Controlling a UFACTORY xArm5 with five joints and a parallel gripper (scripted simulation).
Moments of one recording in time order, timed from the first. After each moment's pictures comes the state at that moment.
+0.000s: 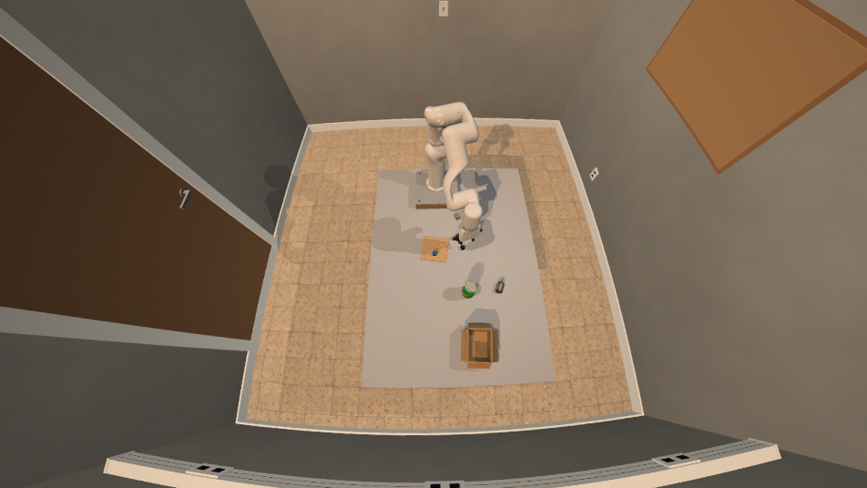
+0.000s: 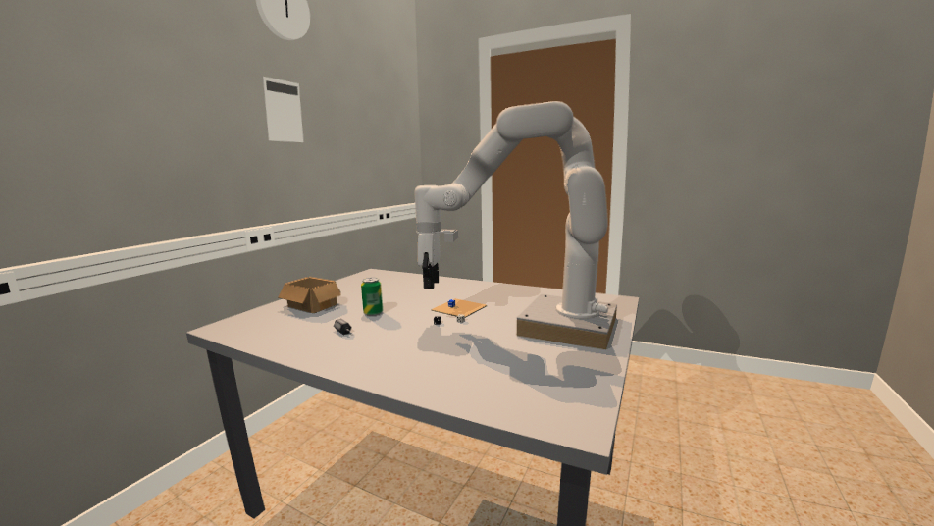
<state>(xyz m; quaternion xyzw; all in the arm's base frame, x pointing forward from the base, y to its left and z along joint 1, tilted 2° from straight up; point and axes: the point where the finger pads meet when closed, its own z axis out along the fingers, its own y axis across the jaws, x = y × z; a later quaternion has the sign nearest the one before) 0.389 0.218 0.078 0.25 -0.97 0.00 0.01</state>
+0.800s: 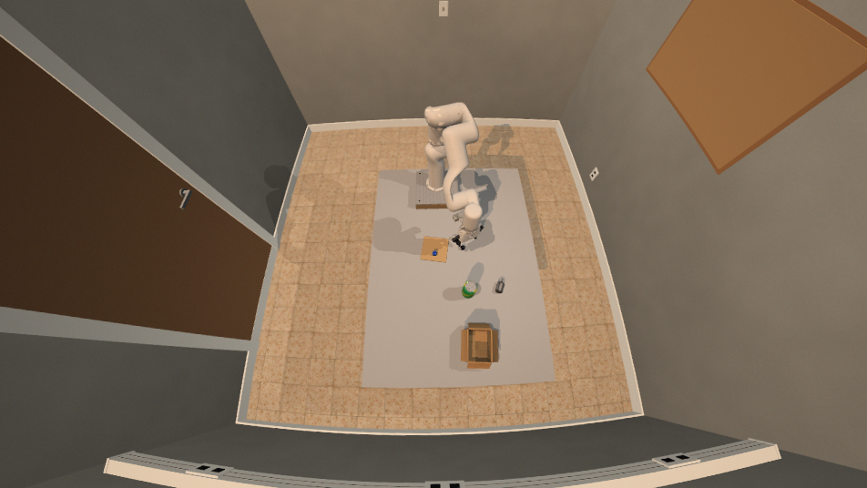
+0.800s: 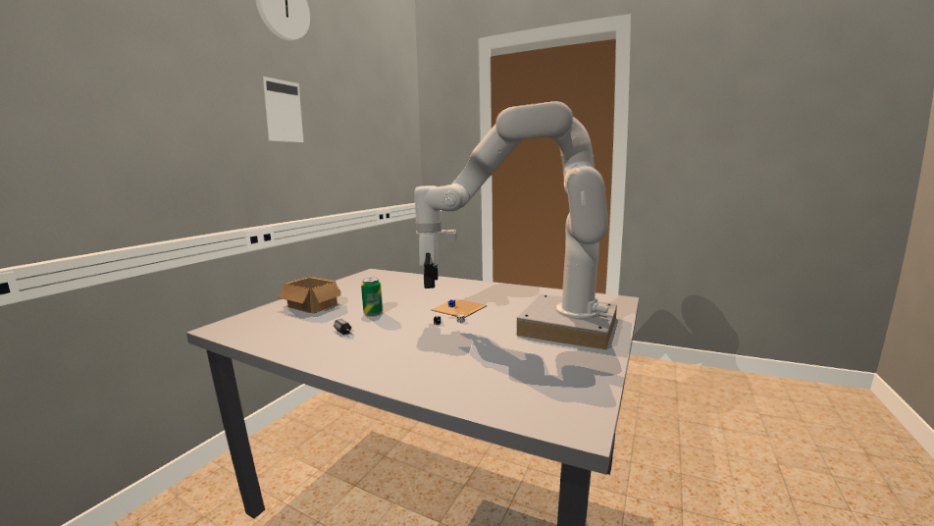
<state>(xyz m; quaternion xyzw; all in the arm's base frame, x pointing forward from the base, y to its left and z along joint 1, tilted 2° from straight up) 0.389 0.218 0.076 0.31 -0.95 0.00 0.02</state>
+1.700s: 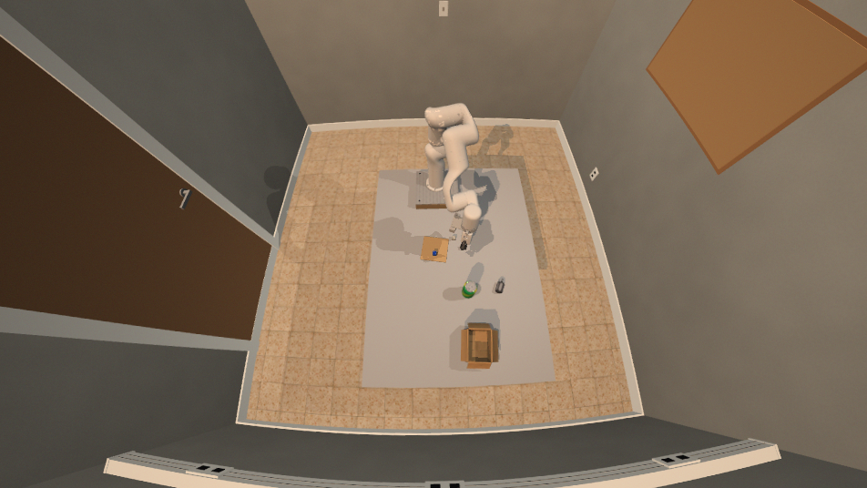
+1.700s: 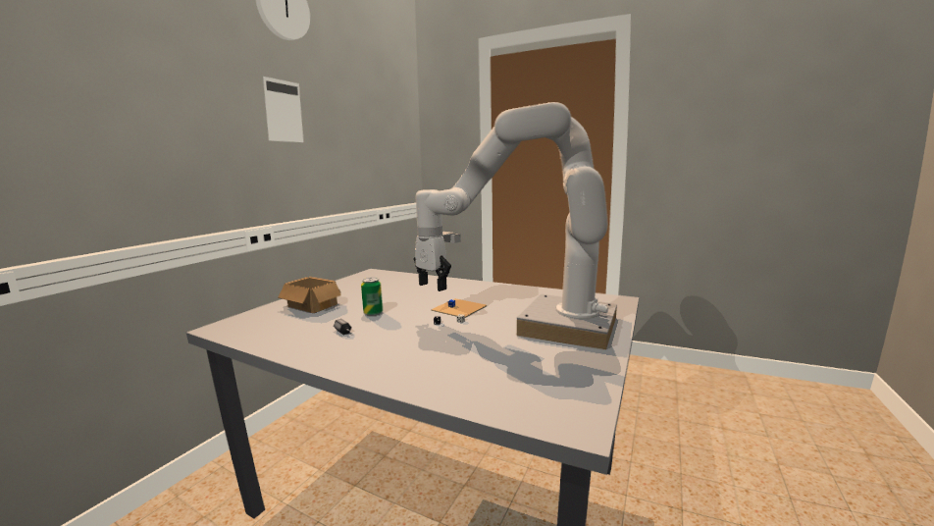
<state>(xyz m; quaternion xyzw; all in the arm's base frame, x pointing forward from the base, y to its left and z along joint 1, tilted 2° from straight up) 0.385 0.216 0.064 0.65 -0.76 0.00 0.02</state>
